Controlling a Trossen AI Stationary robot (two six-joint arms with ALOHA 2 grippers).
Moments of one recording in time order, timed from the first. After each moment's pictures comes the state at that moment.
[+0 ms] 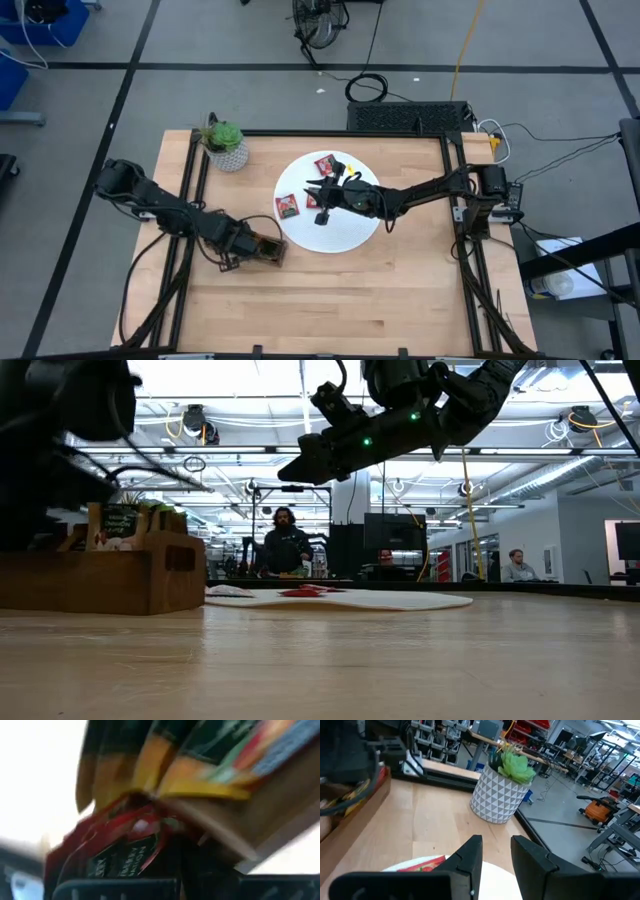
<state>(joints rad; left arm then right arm) -0.36 1.43 0.72 -1.08 0.01 -0.71 -0.04 1.82 0.97 0.69 0.36 -0.30</state>
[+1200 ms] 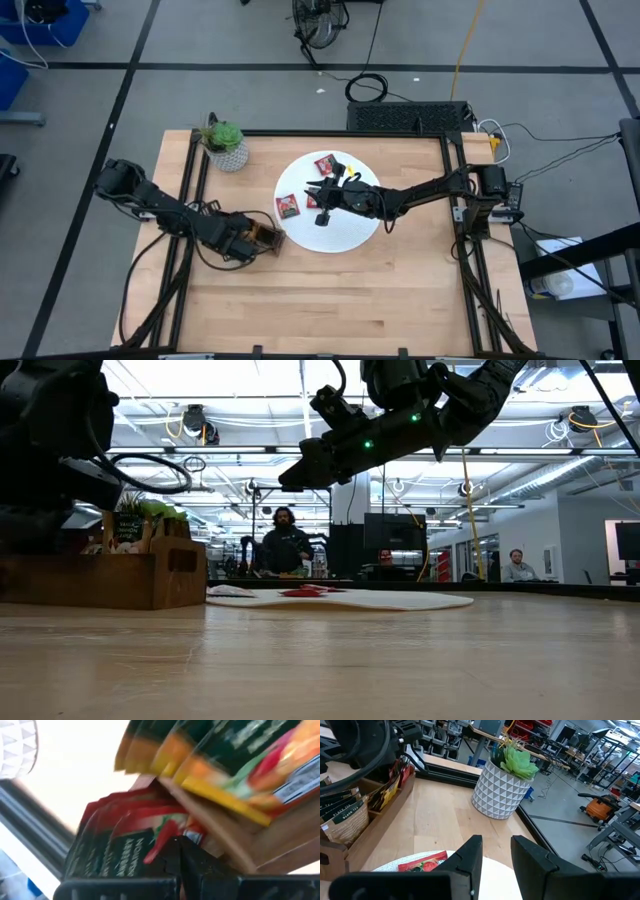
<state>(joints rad) -0.40 1.44 0.68 -1.16 -0.29 -0.90 -0.04 1.82 0.97 0.66 0.36 -0.30</state>
